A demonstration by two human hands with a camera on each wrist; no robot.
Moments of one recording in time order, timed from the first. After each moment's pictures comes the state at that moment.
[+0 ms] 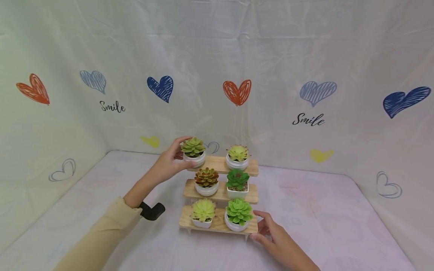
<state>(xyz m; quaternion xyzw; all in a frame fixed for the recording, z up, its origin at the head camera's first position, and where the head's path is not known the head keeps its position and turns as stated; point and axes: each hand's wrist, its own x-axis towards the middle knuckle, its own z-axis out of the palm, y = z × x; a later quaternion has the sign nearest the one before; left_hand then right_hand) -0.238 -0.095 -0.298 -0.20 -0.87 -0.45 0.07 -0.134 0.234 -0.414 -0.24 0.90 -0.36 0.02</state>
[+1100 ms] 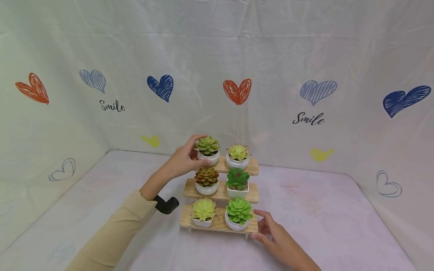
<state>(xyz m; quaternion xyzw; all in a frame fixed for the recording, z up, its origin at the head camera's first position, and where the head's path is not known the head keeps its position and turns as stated) -0.251 -0.063 -0.291 -0.24 -0.87 -0.44 0.01 -0.133 0.234 -0.415 -0.25 0.90 -0.36 0.01</state>
